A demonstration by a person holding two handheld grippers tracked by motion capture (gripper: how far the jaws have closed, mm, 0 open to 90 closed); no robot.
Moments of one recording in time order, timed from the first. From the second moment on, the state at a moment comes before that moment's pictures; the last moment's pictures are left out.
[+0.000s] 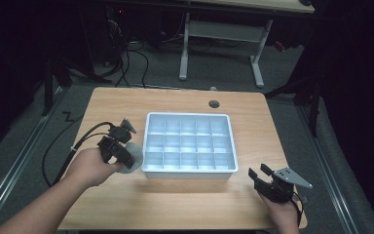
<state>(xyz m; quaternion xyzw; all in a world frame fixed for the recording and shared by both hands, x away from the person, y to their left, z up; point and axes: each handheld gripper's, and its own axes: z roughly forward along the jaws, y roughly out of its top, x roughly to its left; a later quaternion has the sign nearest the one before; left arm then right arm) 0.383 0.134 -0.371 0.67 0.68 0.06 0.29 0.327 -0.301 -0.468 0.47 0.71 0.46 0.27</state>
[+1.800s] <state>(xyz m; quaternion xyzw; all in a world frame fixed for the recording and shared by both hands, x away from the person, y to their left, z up) 0.422 0.041 -0.380 0.71 0.65 0.05 0.28 0.328 -0.304 -0.469 0.47 0.70 0.47 0.26</state>
